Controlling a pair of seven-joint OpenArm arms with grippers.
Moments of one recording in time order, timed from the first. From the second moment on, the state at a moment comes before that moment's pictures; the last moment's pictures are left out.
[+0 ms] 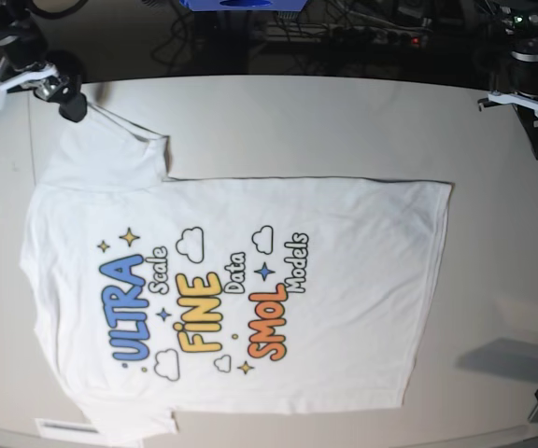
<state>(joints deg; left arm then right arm) 37.6 -8.8 -45.8 111.7 -9.2 -16.6 9.1 -34.4 -2.1 44.1 101.6 57.6 25.2 -54.2</state>
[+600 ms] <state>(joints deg) 37.8 -9.0 -45.8 108.8 -9.2 -16.6 9.1 -33.9 -1.4 35.5 100.2 58.3 25.6 -52.8</state>
